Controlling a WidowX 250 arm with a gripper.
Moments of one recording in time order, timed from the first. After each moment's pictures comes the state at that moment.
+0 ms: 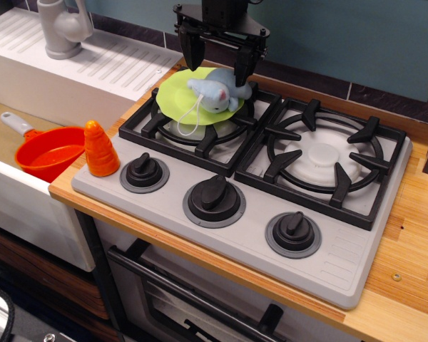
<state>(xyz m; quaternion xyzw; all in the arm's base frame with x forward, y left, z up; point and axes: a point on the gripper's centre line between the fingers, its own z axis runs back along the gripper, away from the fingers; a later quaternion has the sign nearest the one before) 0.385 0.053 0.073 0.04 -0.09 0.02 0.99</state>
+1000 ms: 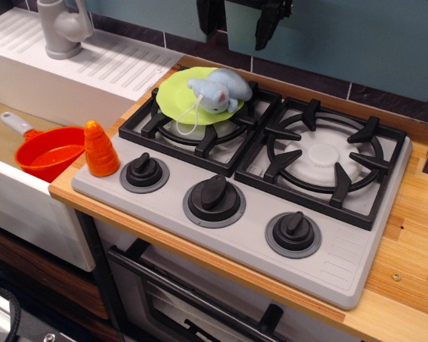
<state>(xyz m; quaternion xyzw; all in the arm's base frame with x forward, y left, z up) 0.395 0.030 0.114 0.06 -0.03 0.07 1.00</state>
